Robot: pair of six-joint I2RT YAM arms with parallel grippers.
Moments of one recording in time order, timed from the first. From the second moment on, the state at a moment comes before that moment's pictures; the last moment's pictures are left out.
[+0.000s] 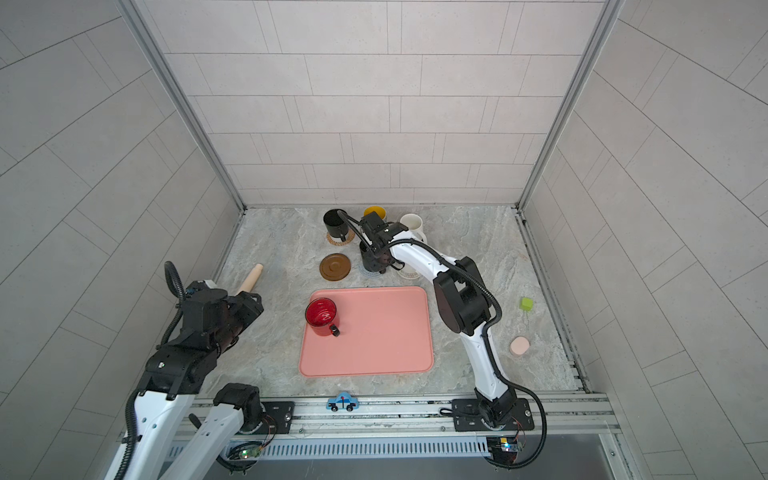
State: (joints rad) left arm -0.13 0.55 0.76 -0.88 -0.18 -0.86; right arm 0.58 2.17 1.87 -0.85 0.07 0.09
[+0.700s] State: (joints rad) left arm -0.13 0.54 0.76 -0.89 -0.20 -0.86; right arm 0.58 2.15 1.79 -0.77 0.07 0.09
